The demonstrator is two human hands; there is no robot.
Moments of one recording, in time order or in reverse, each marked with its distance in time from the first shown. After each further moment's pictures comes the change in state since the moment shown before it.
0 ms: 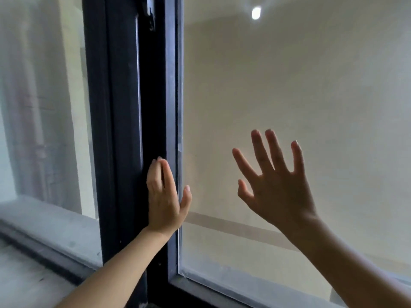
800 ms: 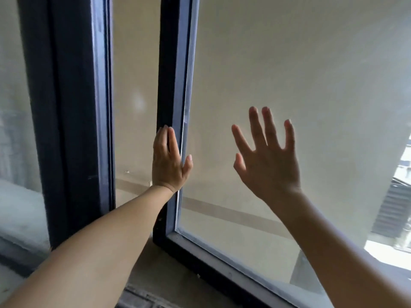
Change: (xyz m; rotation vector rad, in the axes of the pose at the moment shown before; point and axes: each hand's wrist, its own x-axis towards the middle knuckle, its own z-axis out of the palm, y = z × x) left_hand -0.005 0.004 0.105 -0.060 -0.117 -0.051; right_hand -0.003 0.007 0.044 -0.121 -0.098 0.006
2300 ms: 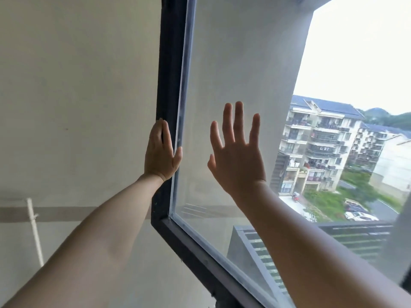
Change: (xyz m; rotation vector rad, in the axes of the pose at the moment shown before) left_hand 0.024 0.076 0.269 -0.577 -0.330 -0.059; right_hand 0.006 0.012 0.166 -0.523 -0.203 0.026
